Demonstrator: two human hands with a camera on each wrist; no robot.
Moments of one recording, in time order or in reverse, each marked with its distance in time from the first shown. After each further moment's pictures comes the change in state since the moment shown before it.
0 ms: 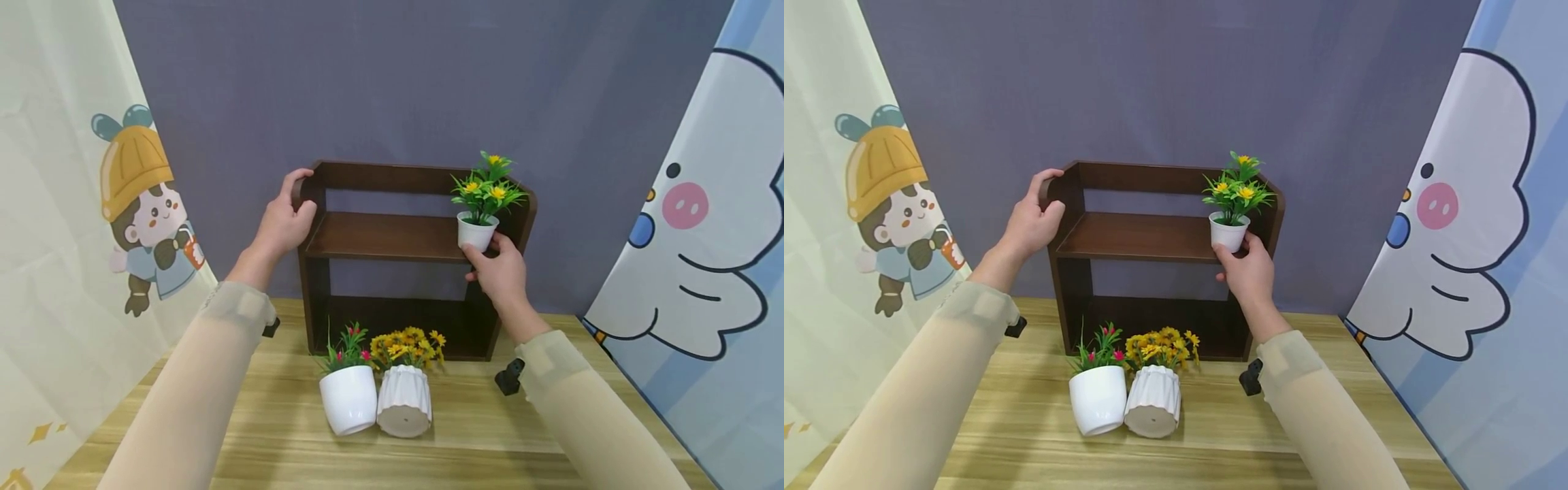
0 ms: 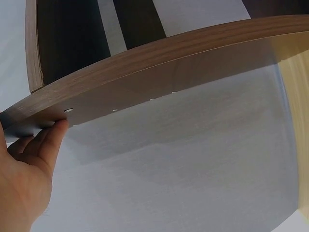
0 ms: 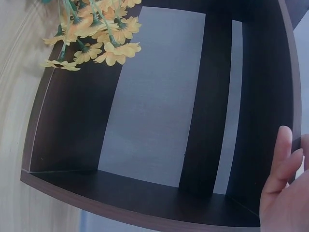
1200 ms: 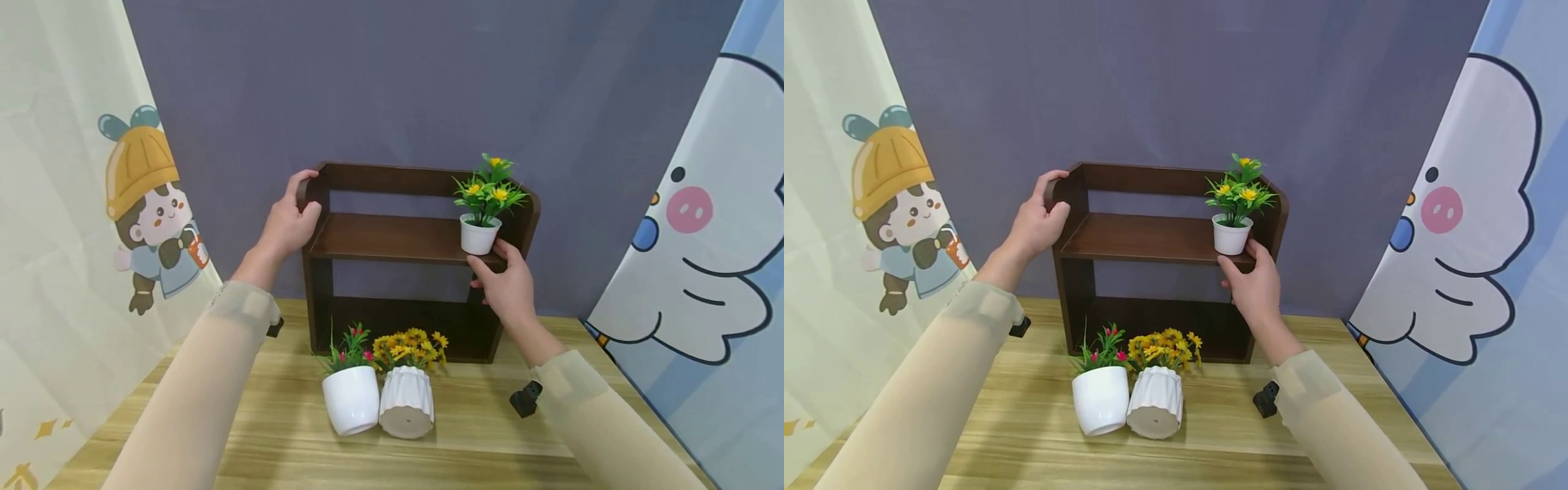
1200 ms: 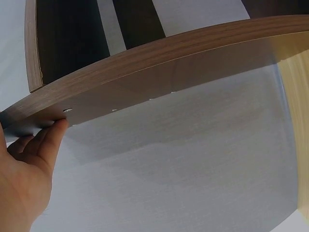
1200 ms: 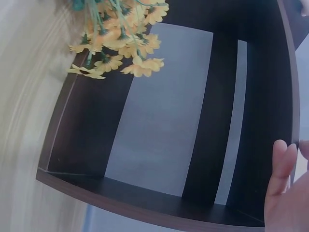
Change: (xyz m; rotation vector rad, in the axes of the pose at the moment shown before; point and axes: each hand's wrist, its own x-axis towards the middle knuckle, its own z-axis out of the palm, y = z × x) left_hand 0.000 0.003 0.003 0.009 0.001 -0.001; right_hand -0.020 0.014 -0.009 -0.035 0.002 -0.055
